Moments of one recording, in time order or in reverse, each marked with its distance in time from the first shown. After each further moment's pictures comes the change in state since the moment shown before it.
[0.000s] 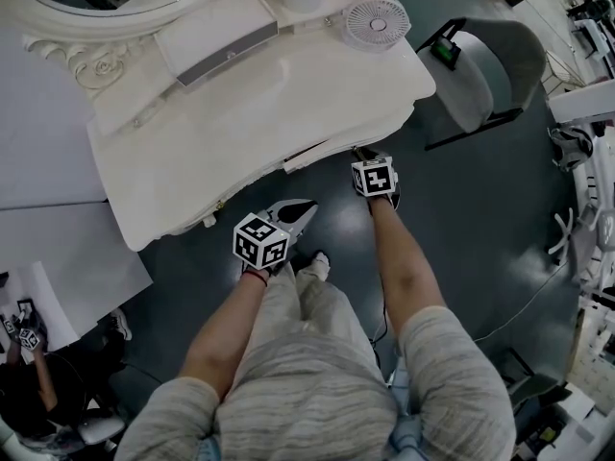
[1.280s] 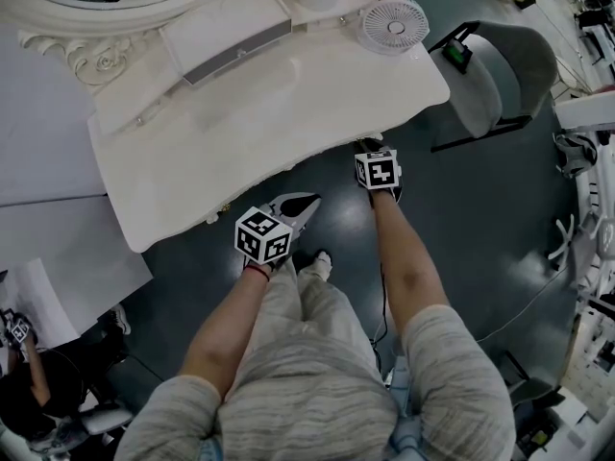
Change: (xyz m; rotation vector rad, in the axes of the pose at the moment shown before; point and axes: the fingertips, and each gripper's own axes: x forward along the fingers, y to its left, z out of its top) left arm 0.001 0.031 0.016 -0.017 -0.018 0.013; right arm 0.026 0.003 0.036 0.010 -0.037 0.002
